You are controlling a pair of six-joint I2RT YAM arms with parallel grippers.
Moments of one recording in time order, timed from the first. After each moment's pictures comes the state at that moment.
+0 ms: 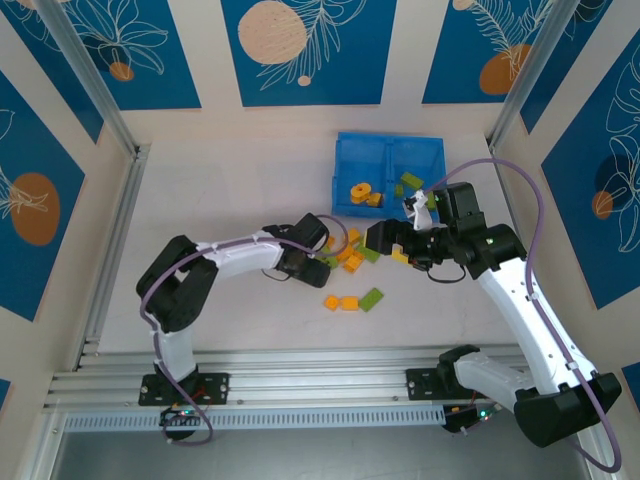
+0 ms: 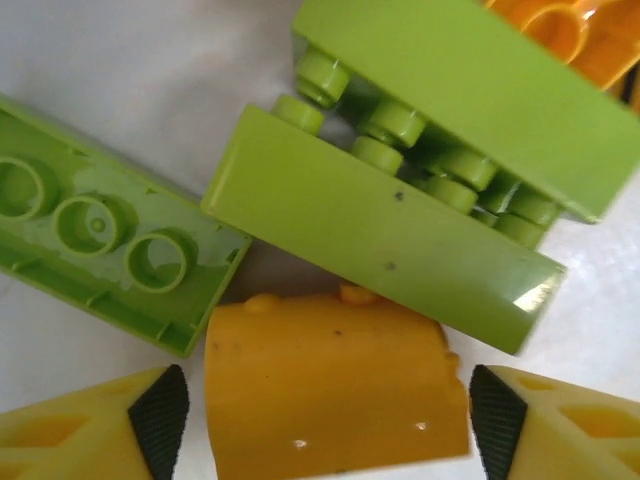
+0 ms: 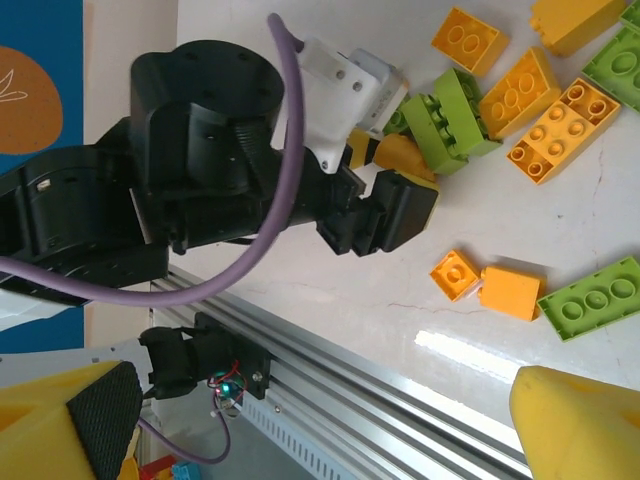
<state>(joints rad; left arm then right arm) -0.79 1.87 1.20 -0.57 -0.01 -0.30 0.32 1.04 1.15 -1.00 -0.60 0.58</state>
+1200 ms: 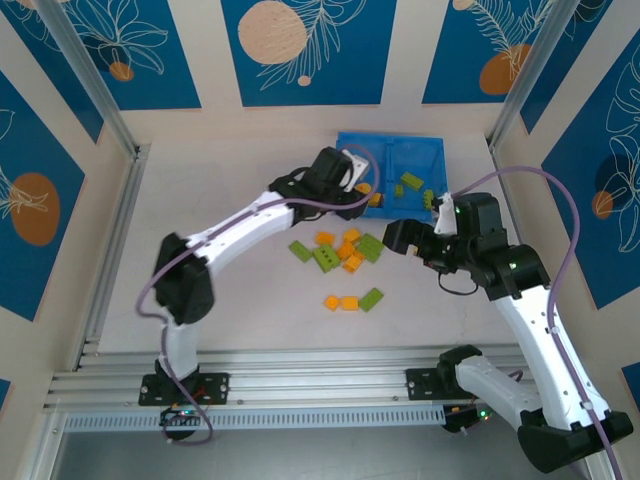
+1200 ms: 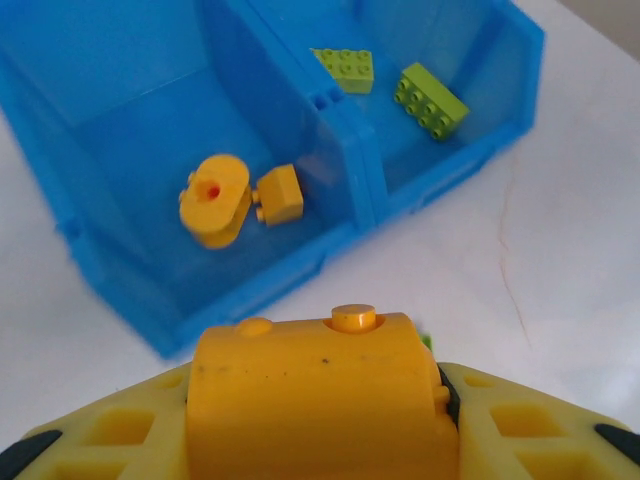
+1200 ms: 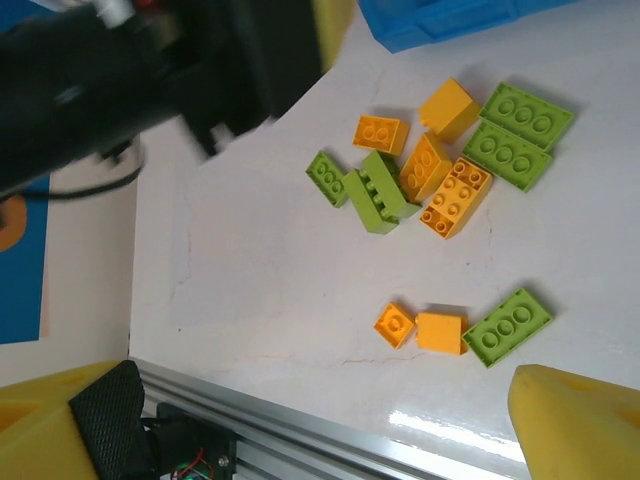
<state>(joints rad) -0.79 2.04 1.88 -0.56 -0.01 -0.12 0.29 0.89 1.14 -1.02 -0.38 0.65</state>
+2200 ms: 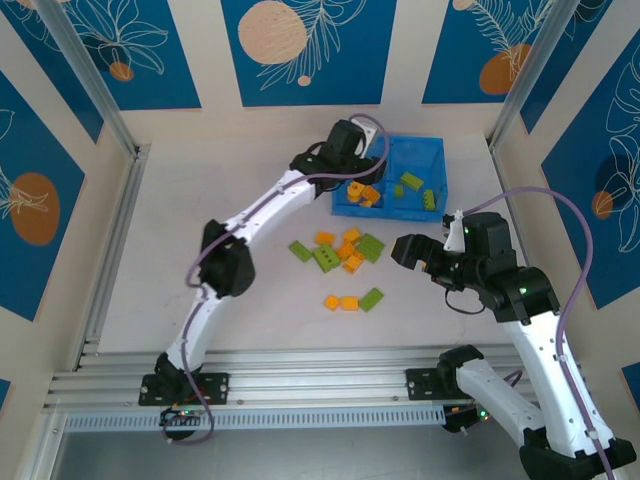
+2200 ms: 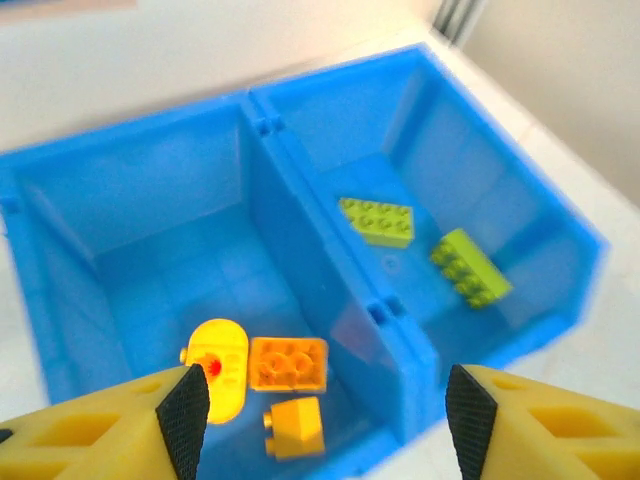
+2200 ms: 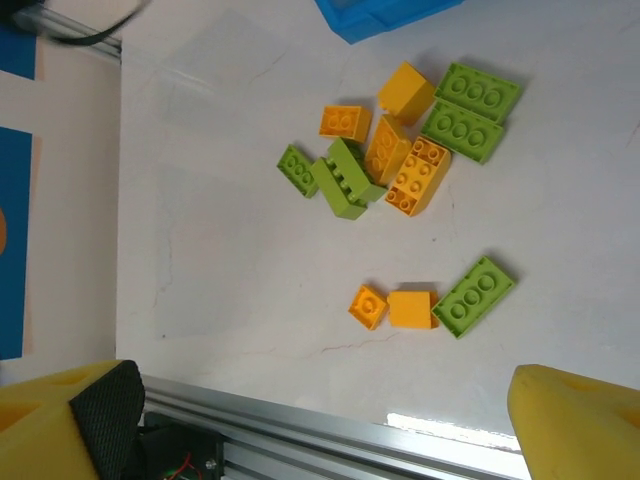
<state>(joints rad) -0.73 2.26 2.25 -0.55 0.02 -0.19 0.28 0.76 1.06 -1.07 -0.33 0.69</state>
